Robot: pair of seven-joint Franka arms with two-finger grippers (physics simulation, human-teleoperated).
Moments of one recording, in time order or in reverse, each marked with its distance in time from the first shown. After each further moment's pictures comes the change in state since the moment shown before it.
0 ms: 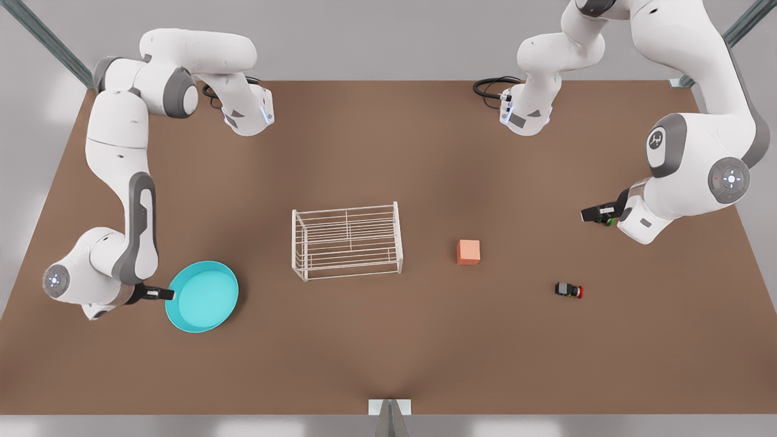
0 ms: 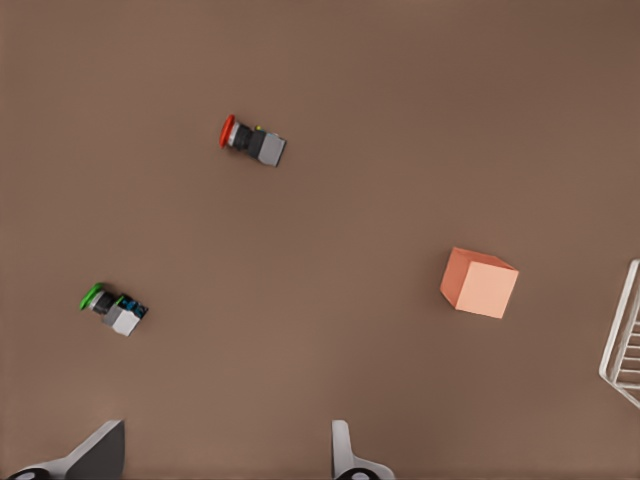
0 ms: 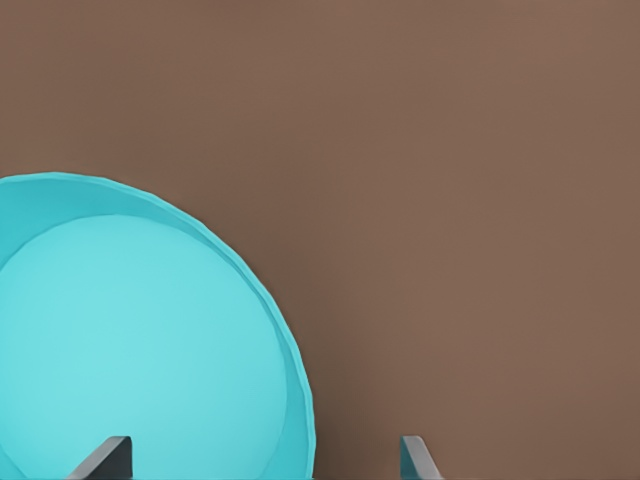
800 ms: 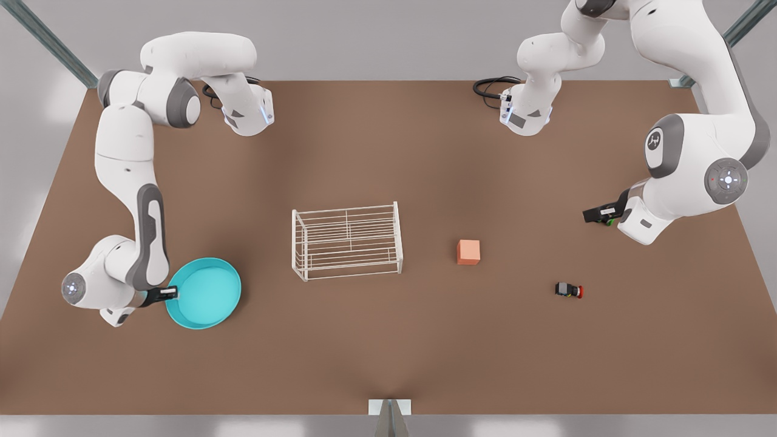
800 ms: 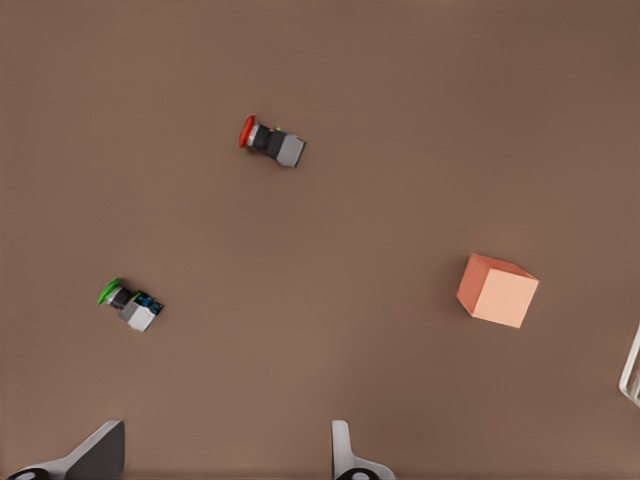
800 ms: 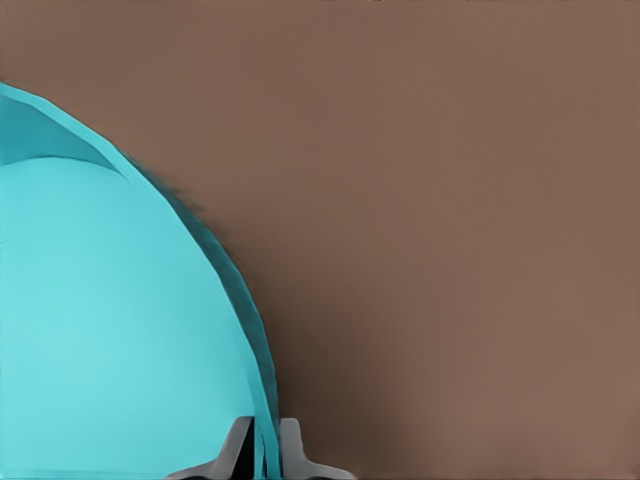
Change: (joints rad) left arm -0.003 0.002 0.000 0.000 0.033 -0.002 -0.028; right arm -0.014 0.055 0.030 0.014 0.020 0.003 -0.292
